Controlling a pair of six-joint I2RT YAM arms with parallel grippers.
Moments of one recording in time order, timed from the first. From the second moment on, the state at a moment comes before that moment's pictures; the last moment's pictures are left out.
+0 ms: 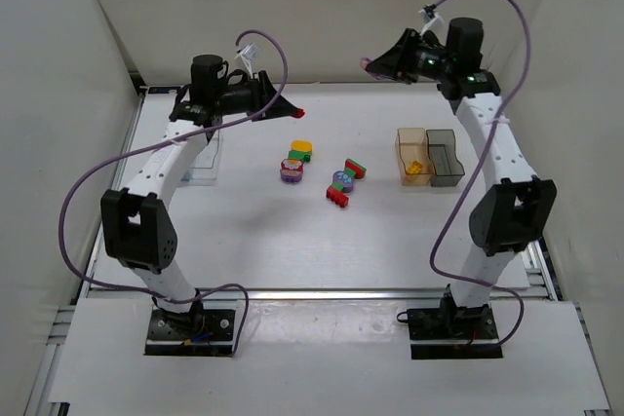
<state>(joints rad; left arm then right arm) -0.23 1.72 1.53 -0.13 0.95 -0.57 0.18 1.83 1.87 -0.27 -0.78 0.63</state>
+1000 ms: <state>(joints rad) -0.02 1.97 1.80 -0.83 -0.08 -0.04 -0.08 1.50 1.53 -0.65 -0.67 -0.04</state>
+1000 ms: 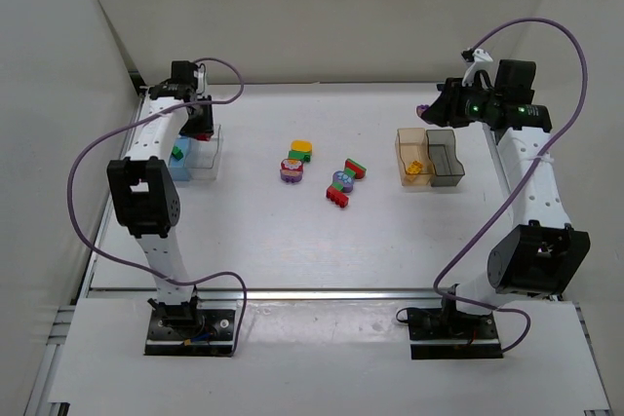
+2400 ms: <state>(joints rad) -0.09 1.85 2.01 -0.77 0.43 -0.07 -0.24 1.58 1.47 -0.71 -0.64 -0.17</state>
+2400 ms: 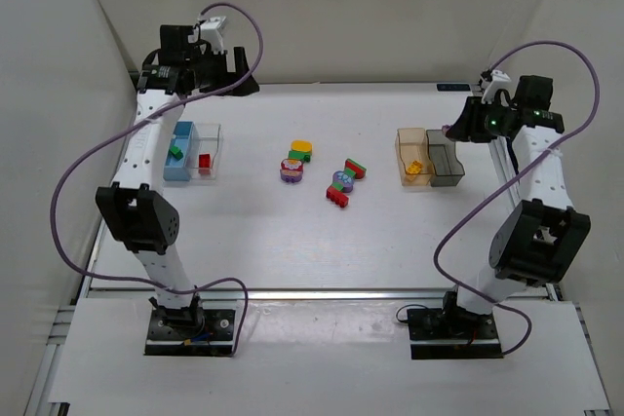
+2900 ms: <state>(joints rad) -0.13 1.77 1.88 -0.68 0.59 -0.11 -0.24 1.82 1.56 -0.80 -0.56 -0.35</state>
